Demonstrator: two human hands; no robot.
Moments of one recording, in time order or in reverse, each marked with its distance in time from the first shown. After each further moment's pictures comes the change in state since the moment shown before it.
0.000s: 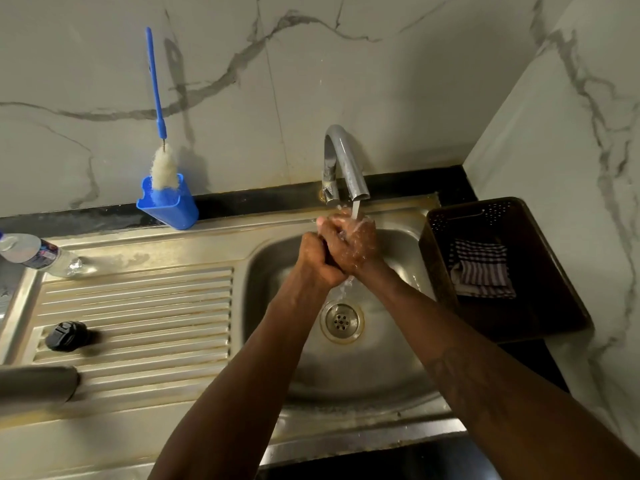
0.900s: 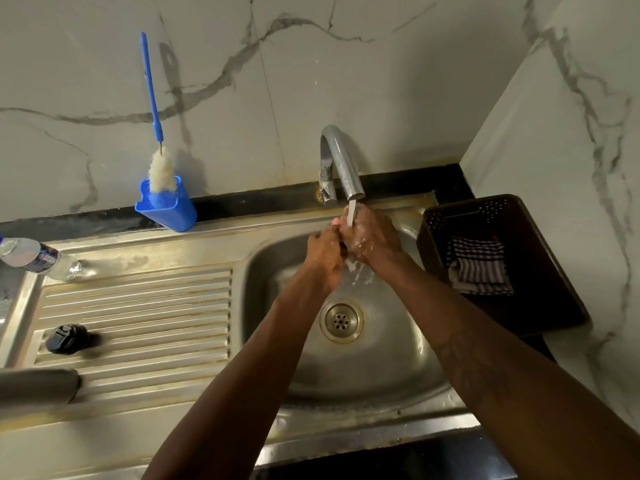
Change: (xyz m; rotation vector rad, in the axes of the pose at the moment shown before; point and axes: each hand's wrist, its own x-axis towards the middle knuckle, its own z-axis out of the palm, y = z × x) left_hand 0.008 -0.012 0.004 0.437 0.072 0.272; right_hand 0.007 -0.019 -0.037 -0.302 -0.126 0.259
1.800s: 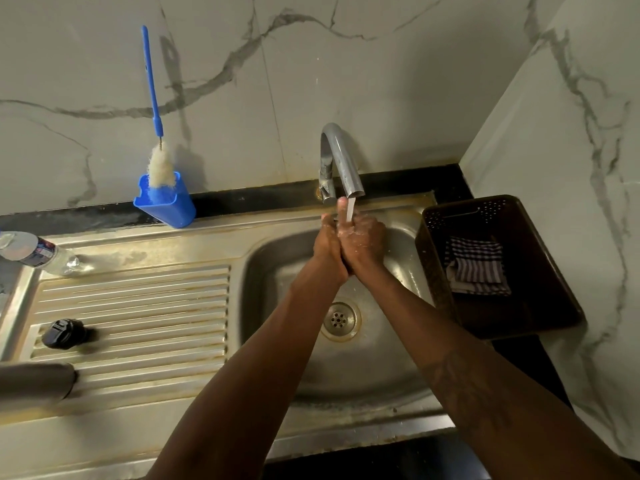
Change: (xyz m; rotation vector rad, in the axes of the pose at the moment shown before) left_hand 0.015 -0.006 0.016 -0.207 0.005 -0.164; right_hand -0.016 -0.020 0.012 0.440 0.155 0.277
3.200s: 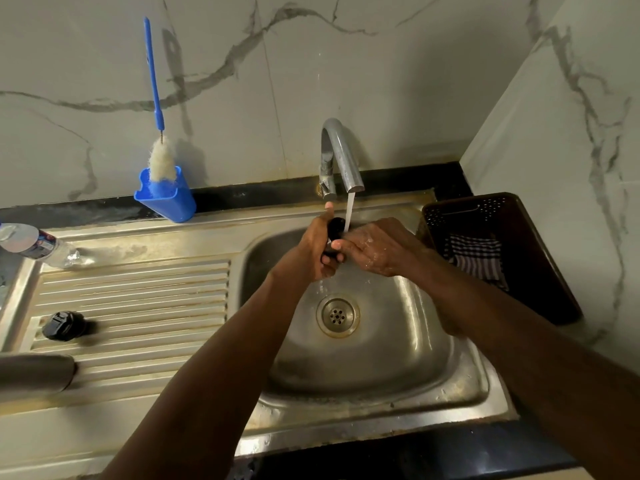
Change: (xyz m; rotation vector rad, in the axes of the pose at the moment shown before) left_hand 0.001 0.026 -0.036 0.440 -0.232 -0.130; right_hand 0.032 0.038 -0.056 -0.908 -0.456 -0.821
